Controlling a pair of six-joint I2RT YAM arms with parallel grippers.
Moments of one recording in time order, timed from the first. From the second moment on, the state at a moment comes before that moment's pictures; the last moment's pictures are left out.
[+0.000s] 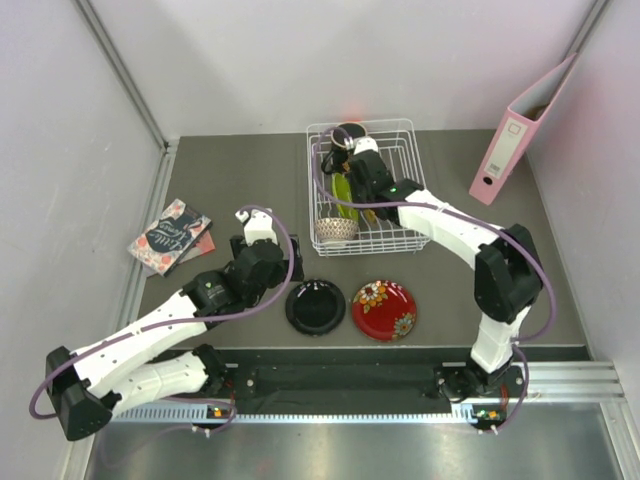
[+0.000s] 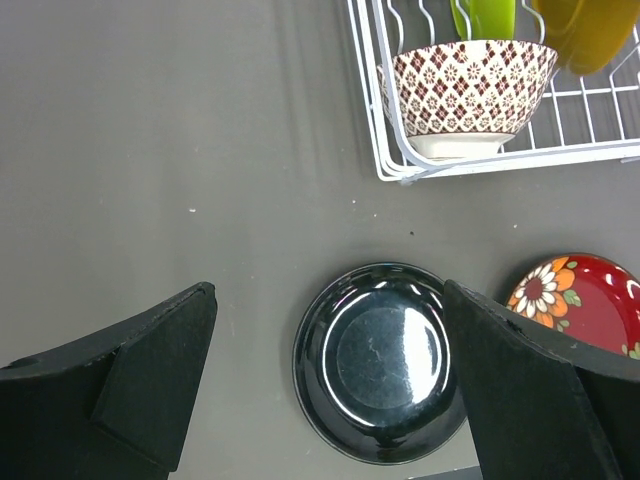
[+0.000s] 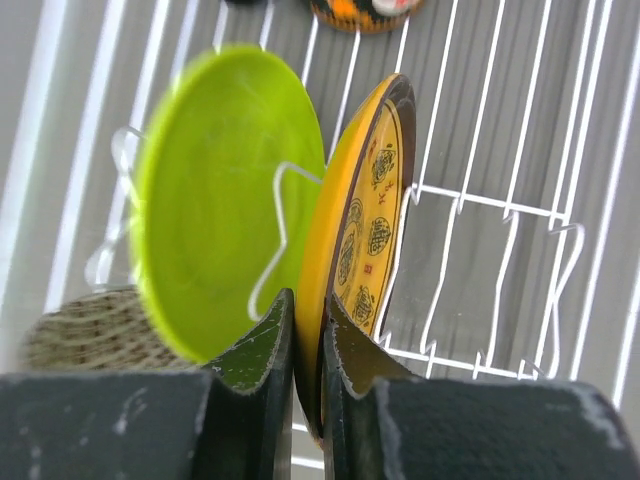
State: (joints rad) left arm -0.88 0.93 0.79 -0.49 -0.57 -0.60; right arm 0.65 1.83 1.47 -0.36 0.34 0.22
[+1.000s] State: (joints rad) left arm -0.82 0.98 1.12 -0.52 -0.45 -0.52; right arm 1.66 1.04 0.66 0.02 0.86 -0.74
